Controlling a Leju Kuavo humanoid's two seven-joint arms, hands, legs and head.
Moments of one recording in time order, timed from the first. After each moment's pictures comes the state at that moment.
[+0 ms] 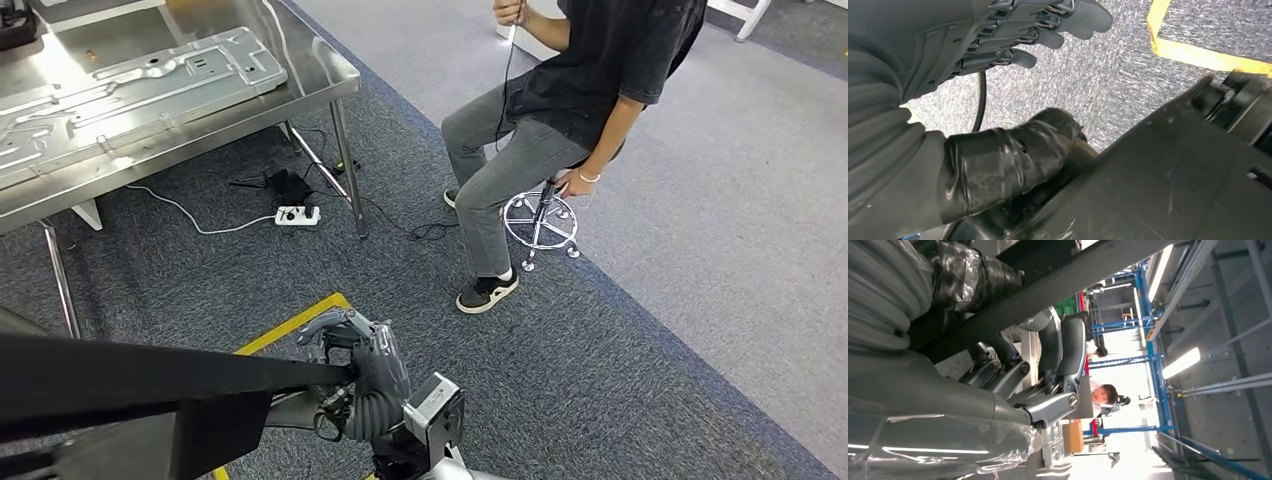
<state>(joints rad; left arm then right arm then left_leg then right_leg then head) -0.16 -0.04 -1.38 -0.27 0.39 0.33 0.15 -0.10 -0.08 0.85 -1.77 -0.26 -0.64 -0.47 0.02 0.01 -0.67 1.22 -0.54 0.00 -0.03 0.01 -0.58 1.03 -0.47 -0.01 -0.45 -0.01</state>
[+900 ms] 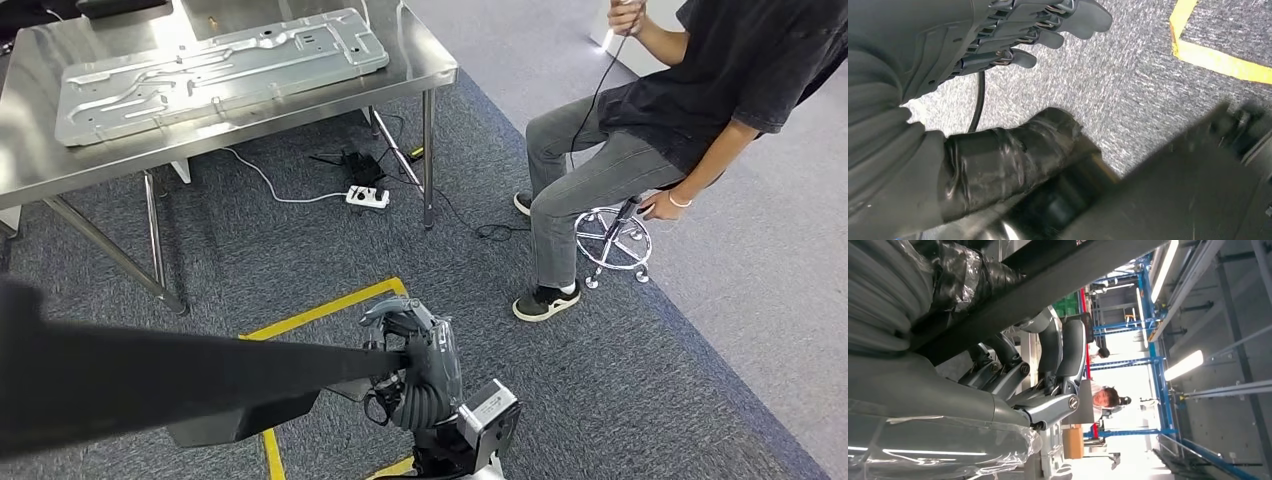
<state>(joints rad) -0.15 -0.03 -1.37 -0.27 0.47 0.34 0.14 -0.11 -0.06 0.85 -1.75 -0.27 -0.65 -0.48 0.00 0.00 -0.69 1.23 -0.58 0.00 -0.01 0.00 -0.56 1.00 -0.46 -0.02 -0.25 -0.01</state>
